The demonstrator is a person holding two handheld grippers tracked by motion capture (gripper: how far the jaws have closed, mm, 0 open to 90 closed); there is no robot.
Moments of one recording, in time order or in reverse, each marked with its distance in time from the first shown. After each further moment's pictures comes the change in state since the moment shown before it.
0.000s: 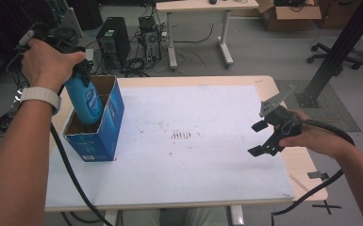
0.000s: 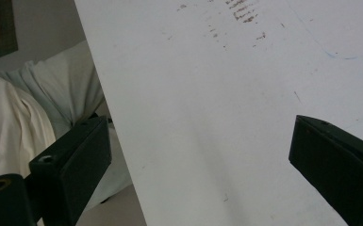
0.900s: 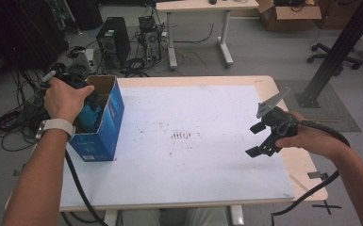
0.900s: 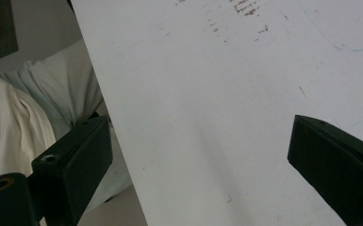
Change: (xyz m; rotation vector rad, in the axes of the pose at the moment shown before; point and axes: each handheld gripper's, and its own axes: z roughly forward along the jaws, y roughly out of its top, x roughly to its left) left arm 0.009 -0.014 0.101 0.014 -0.004 0.003; right arm -0.002 0.000 0.009 0.017 0.007 0.024
